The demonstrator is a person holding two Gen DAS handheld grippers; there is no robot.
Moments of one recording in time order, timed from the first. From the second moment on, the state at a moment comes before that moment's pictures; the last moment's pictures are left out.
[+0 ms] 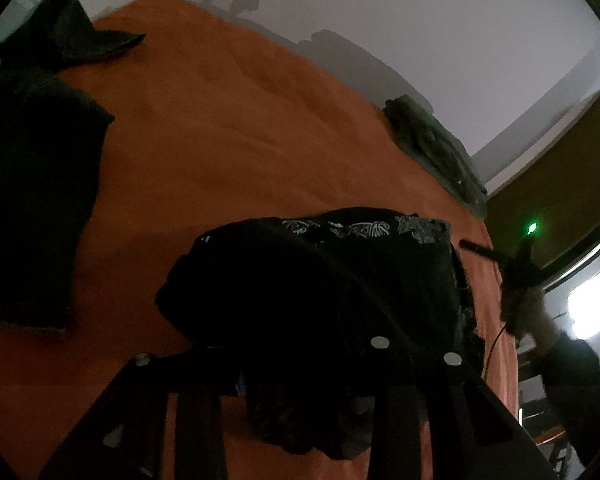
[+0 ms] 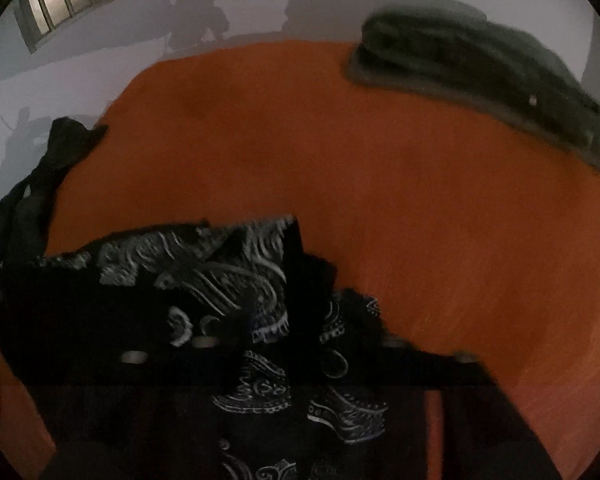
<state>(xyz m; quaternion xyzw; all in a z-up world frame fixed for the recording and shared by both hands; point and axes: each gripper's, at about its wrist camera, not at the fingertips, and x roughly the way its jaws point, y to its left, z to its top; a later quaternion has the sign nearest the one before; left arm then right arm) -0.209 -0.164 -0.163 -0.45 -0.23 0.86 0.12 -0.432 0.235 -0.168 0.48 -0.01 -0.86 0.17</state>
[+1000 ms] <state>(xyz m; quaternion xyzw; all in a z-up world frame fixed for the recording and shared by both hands) -0.285 -0.122 -0.169 -0.49 -0.15 0.86 0.09 -0.432 0.328 -0.147 0.48 -0.10 -0.86 0.11</state>
